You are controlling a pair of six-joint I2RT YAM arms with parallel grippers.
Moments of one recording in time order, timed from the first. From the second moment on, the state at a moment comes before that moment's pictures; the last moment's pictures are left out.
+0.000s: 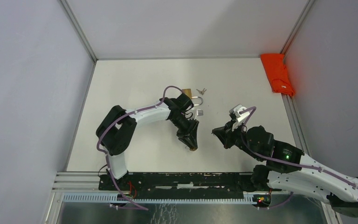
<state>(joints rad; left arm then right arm) -0.77 1.85 1.24 -0.70 0.81 -0.40 1.12 0.60 0.75 -0.47 0.35 0.34</state>
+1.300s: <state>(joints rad) -0.78 1.93 1.38 -0.80 0.22 -0.35 1.12 0.69 0.77 -0.47 0.37 0.32</state>
